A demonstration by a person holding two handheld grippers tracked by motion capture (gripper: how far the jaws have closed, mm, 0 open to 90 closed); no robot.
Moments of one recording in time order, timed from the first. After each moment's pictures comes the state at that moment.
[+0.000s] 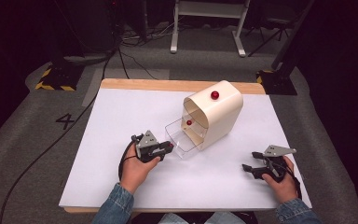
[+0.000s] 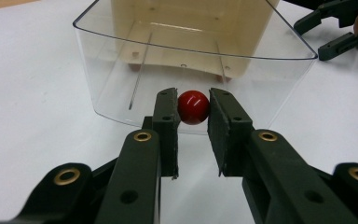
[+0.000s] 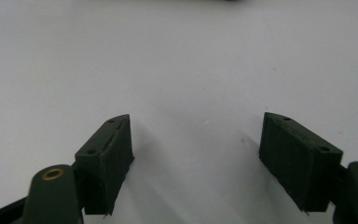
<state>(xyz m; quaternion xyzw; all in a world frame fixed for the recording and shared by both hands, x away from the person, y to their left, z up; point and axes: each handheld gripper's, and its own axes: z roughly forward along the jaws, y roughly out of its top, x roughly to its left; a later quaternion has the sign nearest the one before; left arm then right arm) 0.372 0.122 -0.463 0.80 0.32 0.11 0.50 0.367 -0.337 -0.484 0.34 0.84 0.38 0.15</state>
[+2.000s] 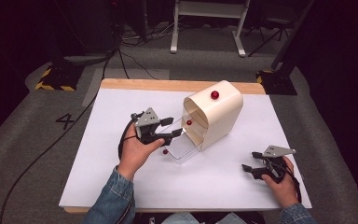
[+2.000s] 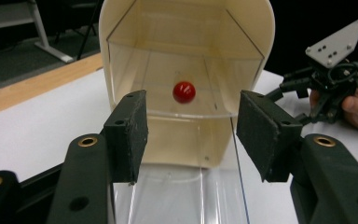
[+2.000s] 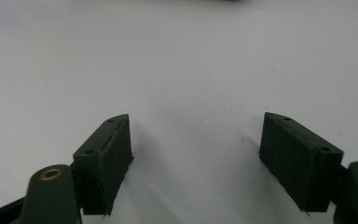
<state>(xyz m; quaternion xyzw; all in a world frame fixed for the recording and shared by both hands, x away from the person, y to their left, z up) 0.394 0.110 -0.381 0.77 0.28 0.12 0.56 0.366 -0.336 -0.484 0.34 0.85 0.38 0.15</state>
